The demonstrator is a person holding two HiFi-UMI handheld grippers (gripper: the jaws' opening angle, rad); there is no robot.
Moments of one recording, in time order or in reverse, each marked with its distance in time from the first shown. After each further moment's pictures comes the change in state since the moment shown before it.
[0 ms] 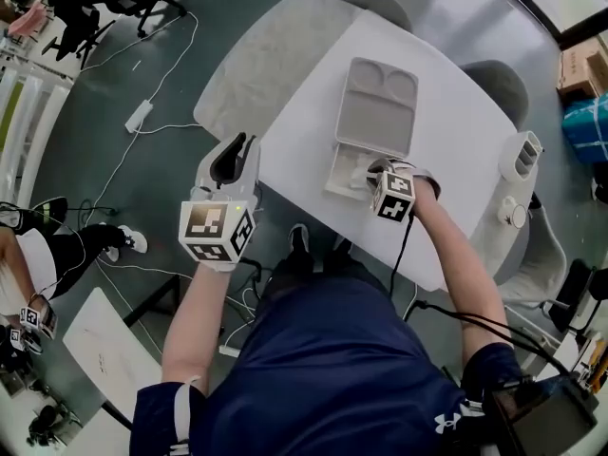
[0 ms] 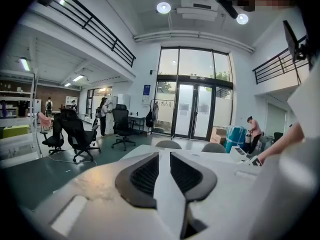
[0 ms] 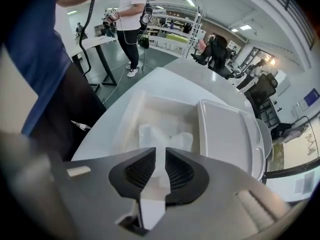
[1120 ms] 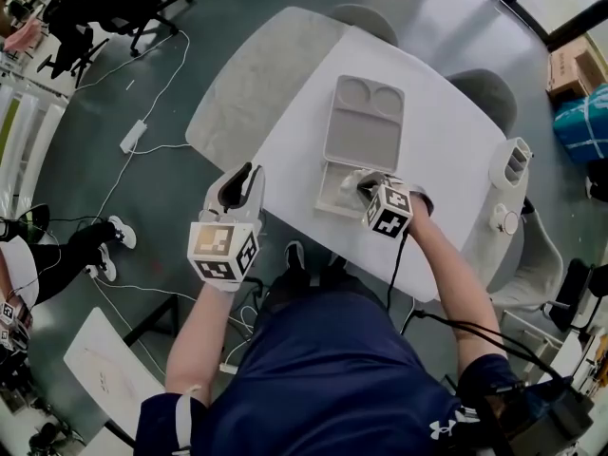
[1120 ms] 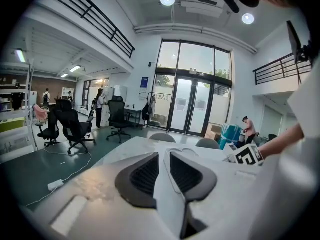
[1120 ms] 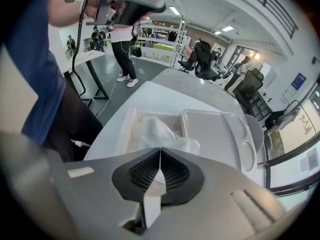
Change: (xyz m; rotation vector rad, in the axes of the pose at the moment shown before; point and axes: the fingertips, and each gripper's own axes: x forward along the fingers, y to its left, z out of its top) left arm 0.011 -0.019 -0.026 -0.036 0.075 -0.050; right arm -0.028 -0.014 0.017 0.130 -0.096 -0.046
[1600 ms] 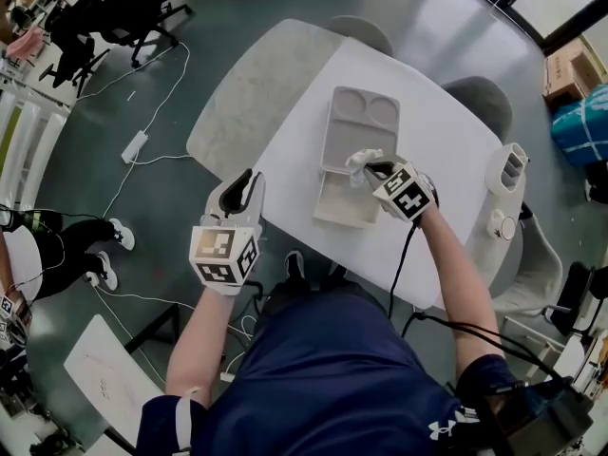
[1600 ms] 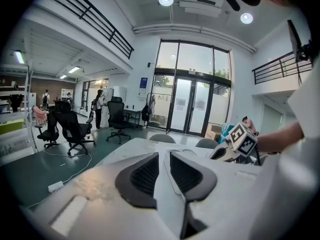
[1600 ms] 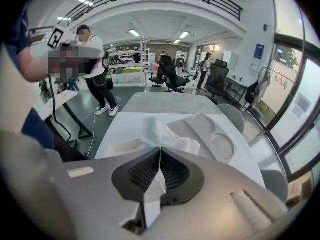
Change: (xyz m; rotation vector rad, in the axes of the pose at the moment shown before) left arm 0.005 -0.008 0.007 0.013 -0.001 -0.001; right arm -0.051 -0.078 0.012 0.390 -0.205 -0.082
